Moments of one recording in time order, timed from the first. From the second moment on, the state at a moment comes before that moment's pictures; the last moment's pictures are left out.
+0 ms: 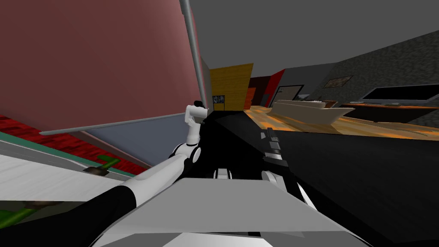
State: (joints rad) left arm -0.94 0.13 0.08 -1.73 -0.33 1.19 1.08; right arm 0.54 -0.03 -0.07 -2.26 -0.08 -0.40 0.15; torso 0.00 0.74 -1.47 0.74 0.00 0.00
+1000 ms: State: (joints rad) left arm -0.99 0.07 0.02 -1.76 -0.24 1.22 1.05; right arm 0.54 -0.03 -0.07 -2.26 -0.08 -0.40 0.15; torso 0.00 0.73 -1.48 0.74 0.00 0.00
